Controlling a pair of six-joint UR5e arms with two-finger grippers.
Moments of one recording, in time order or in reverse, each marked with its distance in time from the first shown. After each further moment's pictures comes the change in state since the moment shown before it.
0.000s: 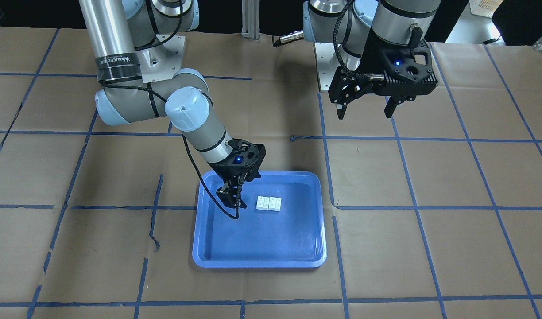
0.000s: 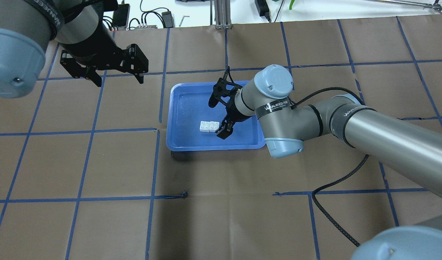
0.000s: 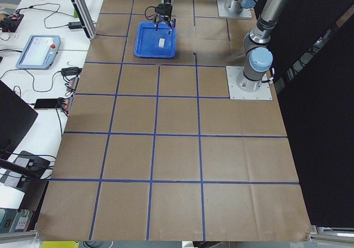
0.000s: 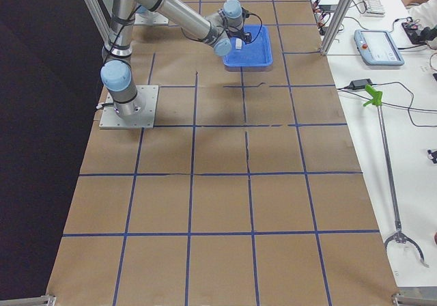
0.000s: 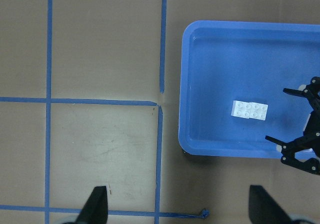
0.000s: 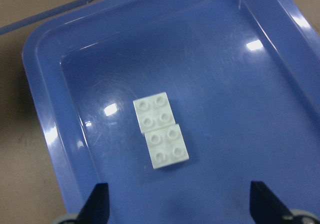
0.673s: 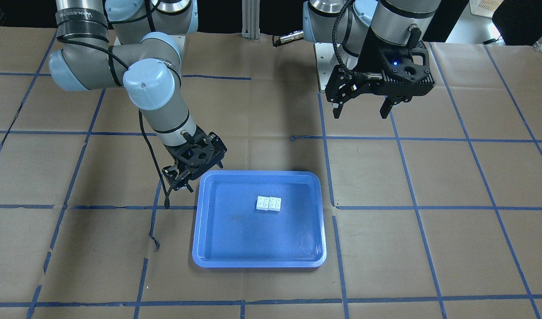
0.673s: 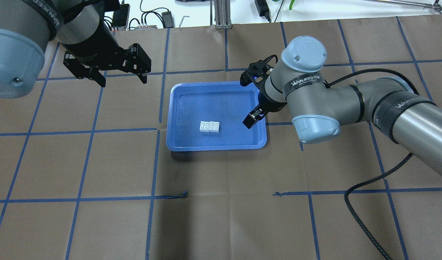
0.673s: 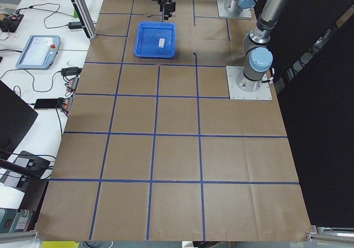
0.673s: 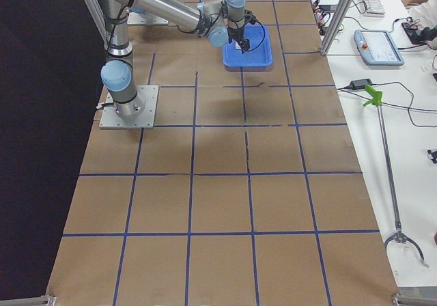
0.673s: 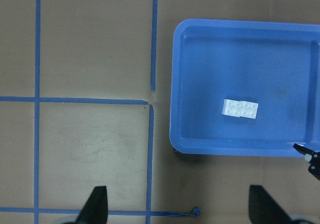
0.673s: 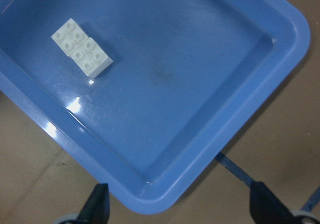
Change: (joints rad) left arm 0.001 0.000 0.000 0.000 -0.022 0.007; right arm -0.120 -0.165 -0.037 0.365 -0.144 0.263
